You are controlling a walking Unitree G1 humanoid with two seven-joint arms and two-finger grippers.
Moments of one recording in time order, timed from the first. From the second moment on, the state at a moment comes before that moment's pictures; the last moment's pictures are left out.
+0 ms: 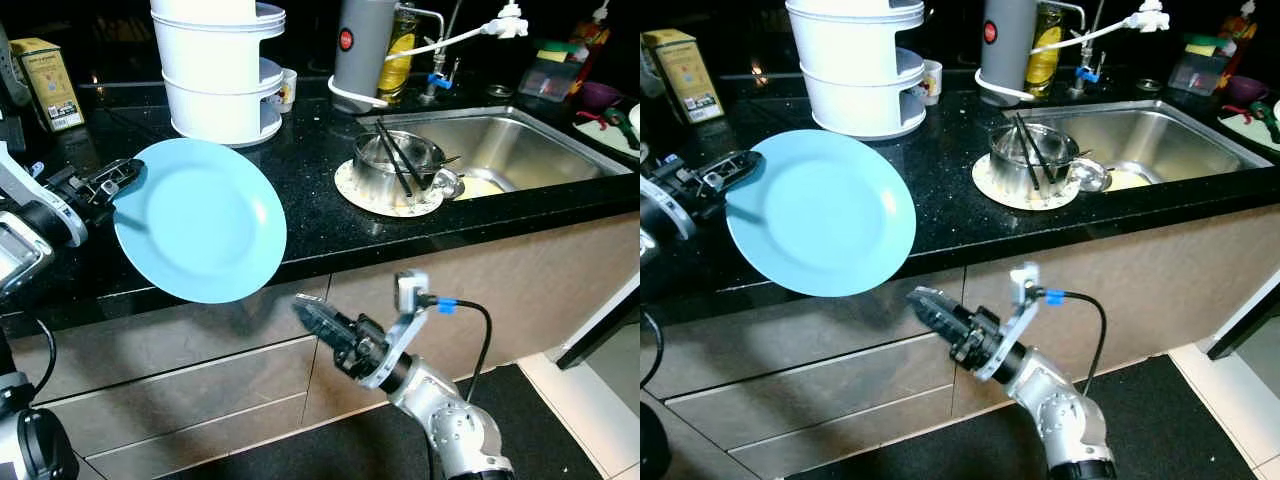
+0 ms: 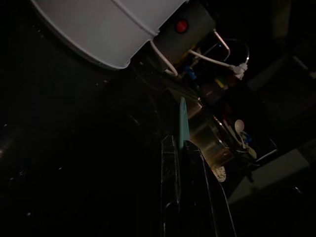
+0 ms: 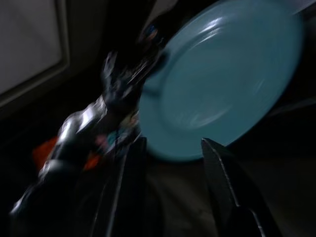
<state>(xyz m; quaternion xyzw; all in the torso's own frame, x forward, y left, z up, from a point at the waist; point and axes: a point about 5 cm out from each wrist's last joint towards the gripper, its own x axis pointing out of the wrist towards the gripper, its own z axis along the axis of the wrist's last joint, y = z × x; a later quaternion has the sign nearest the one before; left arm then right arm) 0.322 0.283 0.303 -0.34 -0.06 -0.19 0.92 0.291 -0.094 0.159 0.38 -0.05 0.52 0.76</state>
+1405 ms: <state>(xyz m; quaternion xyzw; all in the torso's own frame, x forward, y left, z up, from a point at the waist) 0.309 0.264 0.325 -0.45 -0.18 -0.29 0.83 0.352 -0.090 0.259 0.43 -0.12 0.31 0.84</state>
